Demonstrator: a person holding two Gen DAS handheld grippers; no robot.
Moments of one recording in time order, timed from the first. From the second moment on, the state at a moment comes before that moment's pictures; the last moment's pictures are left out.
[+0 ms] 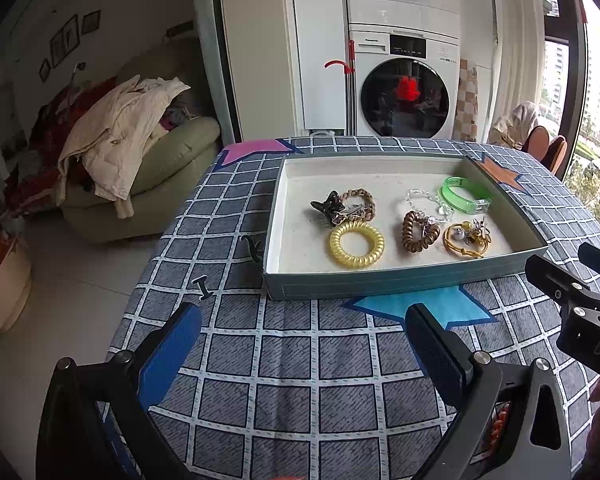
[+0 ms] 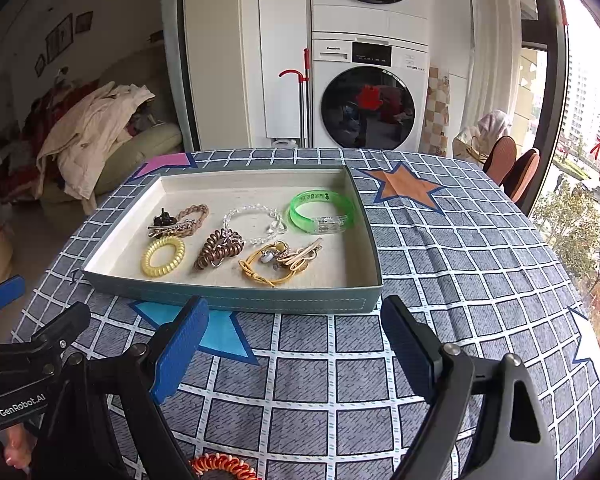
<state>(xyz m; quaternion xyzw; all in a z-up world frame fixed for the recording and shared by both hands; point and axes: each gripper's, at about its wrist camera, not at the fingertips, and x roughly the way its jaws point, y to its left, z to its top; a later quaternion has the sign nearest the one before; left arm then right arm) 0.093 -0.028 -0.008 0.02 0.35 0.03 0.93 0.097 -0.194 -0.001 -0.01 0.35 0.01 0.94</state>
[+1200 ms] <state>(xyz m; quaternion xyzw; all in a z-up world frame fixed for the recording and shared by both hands) 0.092 -0.028 -0.006 0.02 0.36 0.03 0.93 0.095 -0.191 -0.002 -0.02 0.35 0.01 0.94</state>
